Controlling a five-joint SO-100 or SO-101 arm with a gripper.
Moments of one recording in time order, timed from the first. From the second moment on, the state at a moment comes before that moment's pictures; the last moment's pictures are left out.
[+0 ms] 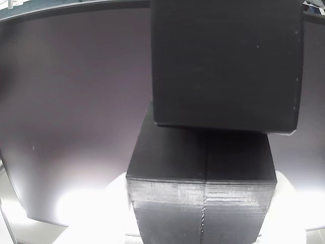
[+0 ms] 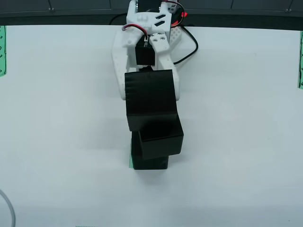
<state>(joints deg) 1.9 130.8 171.4 -35.3 -90.8</state>
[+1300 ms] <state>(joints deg) 2.5 150.5 177.3 -46.3 -96.6</state>
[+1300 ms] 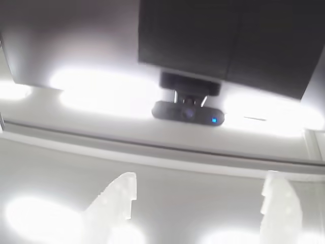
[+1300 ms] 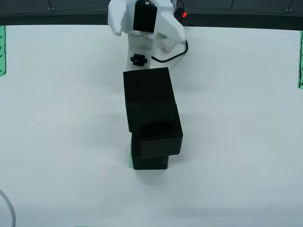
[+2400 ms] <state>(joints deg) 0.4 191.5 178.6 14.4 -9.8</state>
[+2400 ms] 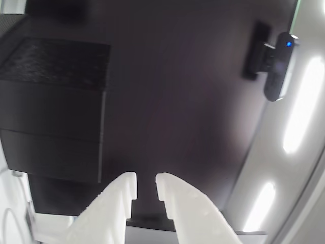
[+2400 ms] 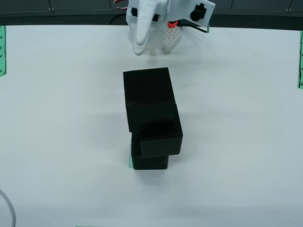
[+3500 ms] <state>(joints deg) -0.1 195.7 178.6 46.8 -2.0</state>
